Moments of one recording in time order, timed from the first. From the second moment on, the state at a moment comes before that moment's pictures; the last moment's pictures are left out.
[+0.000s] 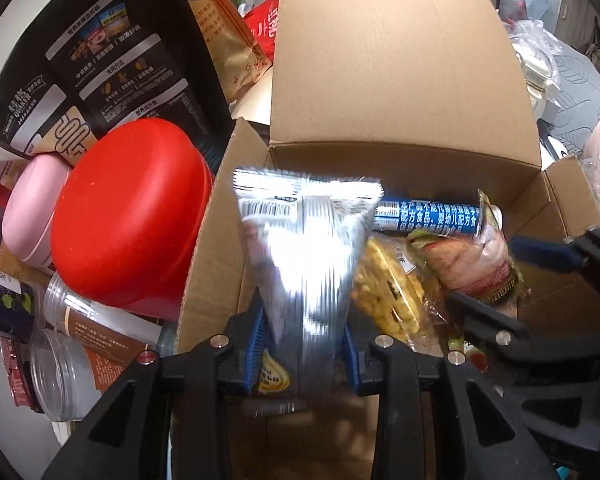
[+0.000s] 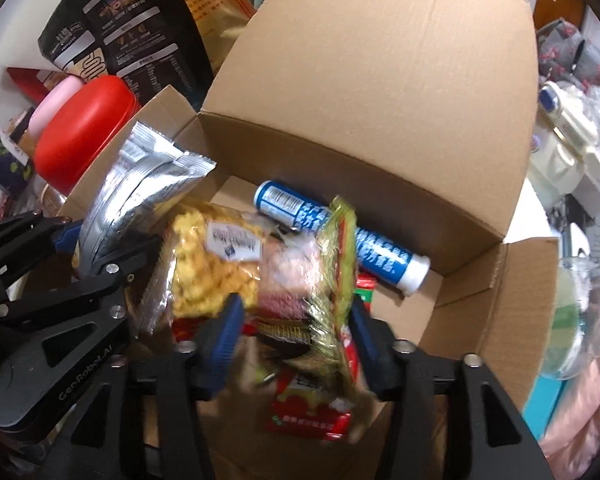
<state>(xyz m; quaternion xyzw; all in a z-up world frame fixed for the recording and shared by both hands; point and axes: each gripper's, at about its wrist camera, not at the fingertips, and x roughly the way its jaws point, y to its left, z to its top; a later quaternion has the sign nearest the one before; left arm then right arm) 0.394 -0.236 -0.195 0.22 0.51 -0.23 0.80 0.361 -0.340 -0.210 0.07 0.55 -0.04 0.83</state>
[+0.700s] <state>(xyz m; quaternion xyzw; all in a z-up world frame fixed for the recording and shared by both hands) 0.360 -0.204 -0.116 0.18 0.49 -0.21 0.83 0.316 -0.334 -0.148 0.04 0.51 -0.06 0.86</state>
